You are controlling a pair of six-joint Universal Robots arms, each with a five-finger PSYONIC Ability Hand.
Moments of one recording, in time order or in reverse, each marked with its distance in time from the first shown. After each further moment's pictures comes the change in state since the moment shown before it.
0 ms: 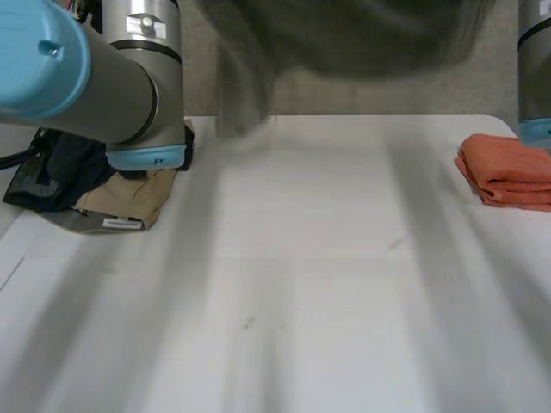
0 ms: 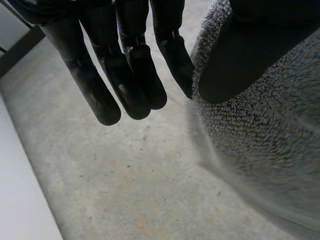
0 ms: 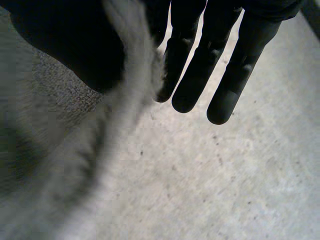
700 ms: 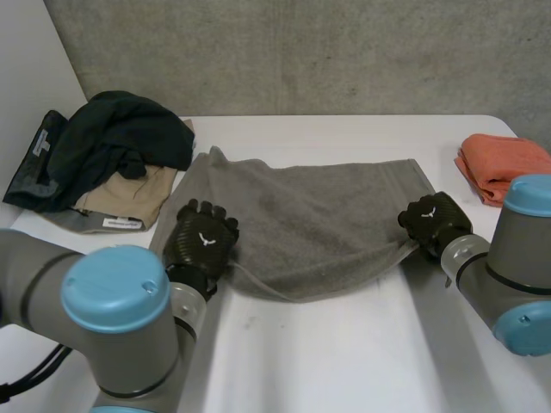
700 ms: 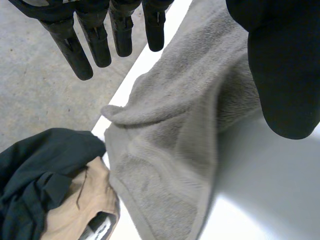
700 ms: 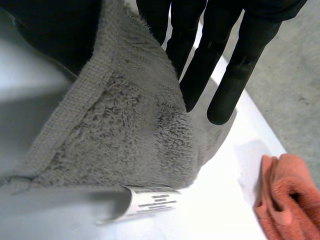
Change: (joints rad) left arm -0.127 0.118 -0.843 -0.306 -0.117 -0.006; right arm -0.013 0.091 0.669 0.308 -0.115 -0.095; left_hand -0.884 -0.962 -0.959 -0.975 -0.932; right_hand 0.000 0.000 0.000 0.000 0.000
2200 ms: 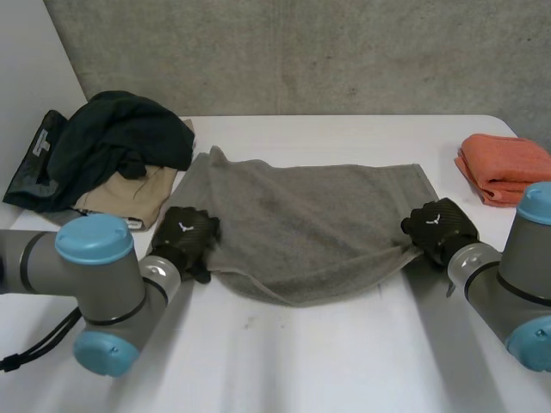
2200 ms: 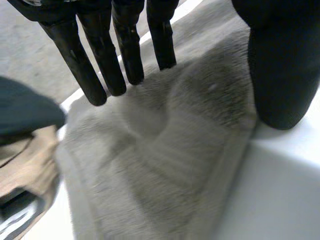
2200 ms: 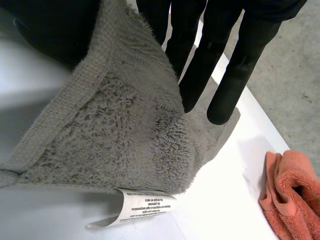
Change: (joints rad) left arm 0.276 -0.229 0.096 0.083 0.325 -0.214; right arm -0.021 -0.054 0.080 -0.011 -0.026 0.008; left_hand 0.328 0.318 0.321 0.335 0.307; right_hand 0.000 0.000 0.000 0.000 0.000
